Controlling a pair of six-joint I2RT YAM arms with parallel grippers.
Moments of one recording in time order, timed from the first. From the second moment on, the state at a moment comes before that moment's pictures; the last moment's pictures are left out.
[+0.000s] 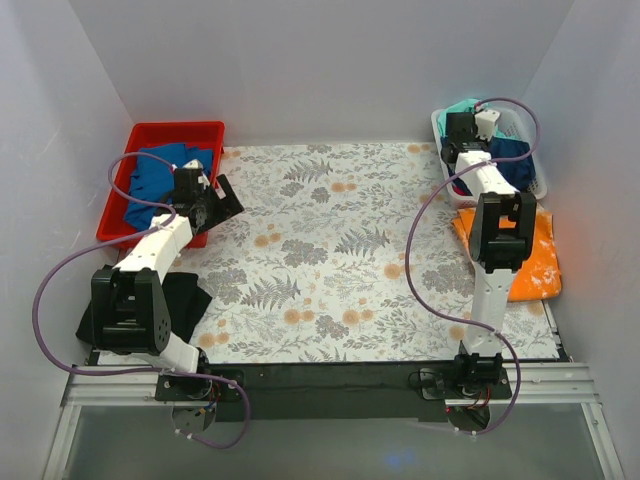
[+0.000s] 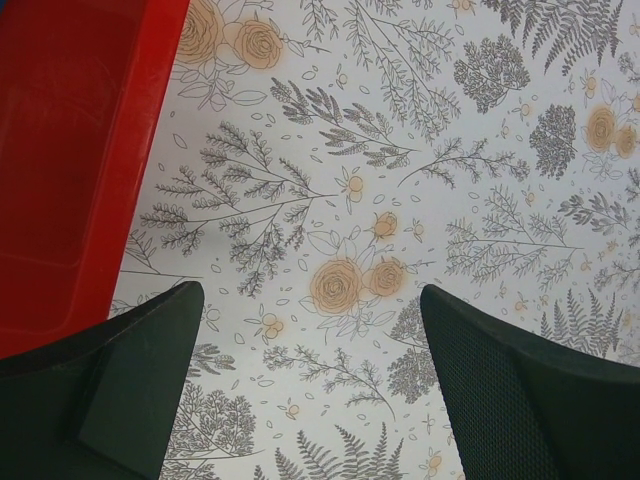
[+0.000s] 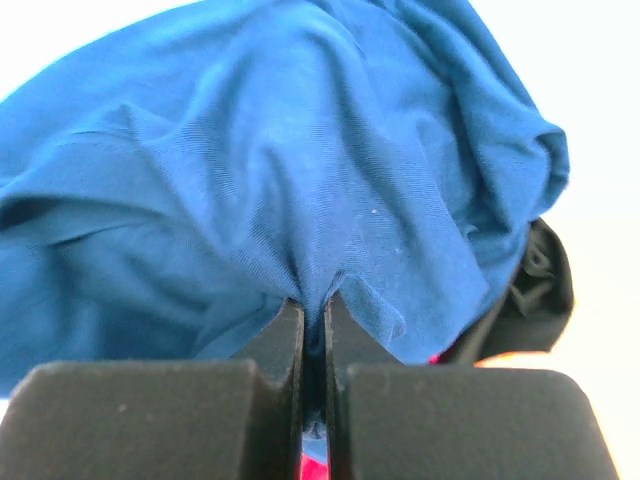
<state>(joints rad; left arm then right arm) -0.04 1.52 1.06 -0.31 0.07 -0.50 0.04 2.23 1.87 -0.37 0.76 0.28</state>
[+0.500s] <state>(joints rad) -0.04 1.51 1.06 -0.28 0.10 -0.51 0.37 1.92 1.90 -0.32 0.83 0.19</state>
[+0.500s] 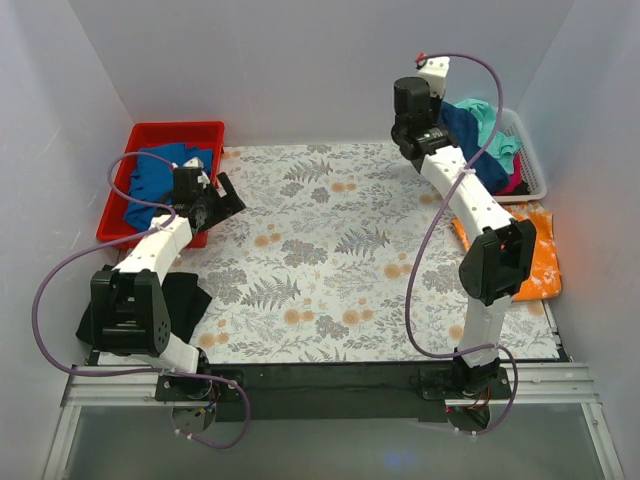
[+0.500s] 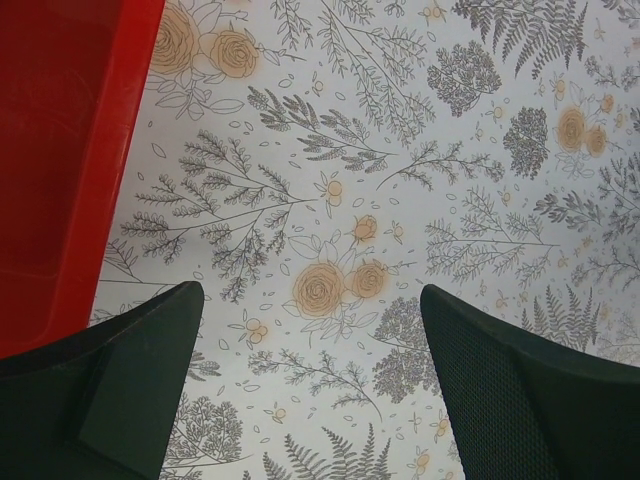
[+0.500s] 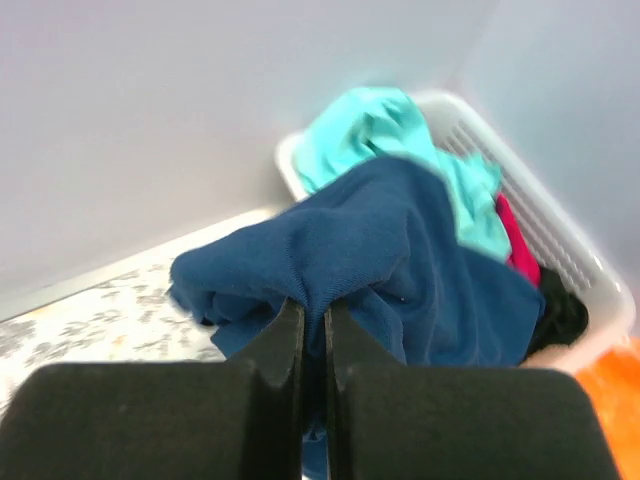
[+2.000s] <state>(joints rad) -0.04 1.40 0.95 -0.34 -0.07 -0.61 0.79 1.39 0.95 -0.37 1.01 0.28</state>
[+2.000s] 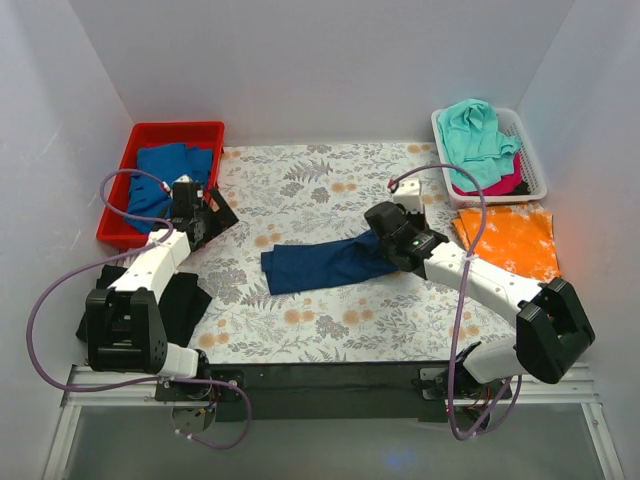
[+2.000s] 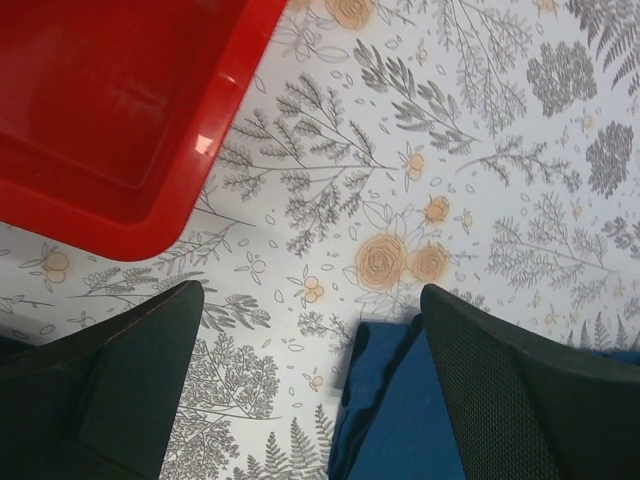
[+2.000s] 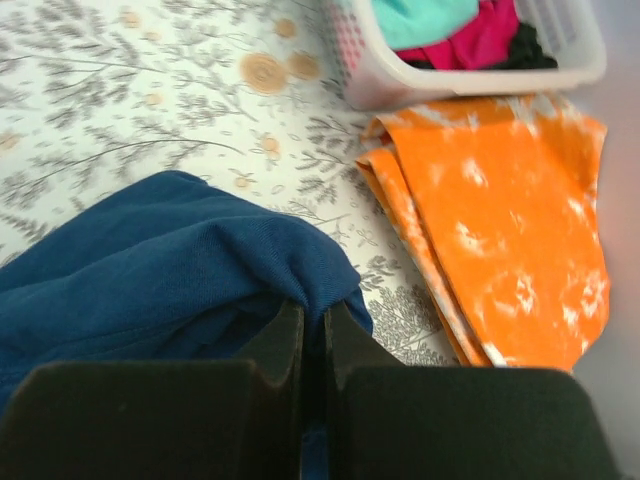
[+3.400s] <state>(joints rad) -0.36 1.75 1.03 -0.22 0.17 -0.58 0.62 1.59 1.03 -0.59 0.73 0.57</state>
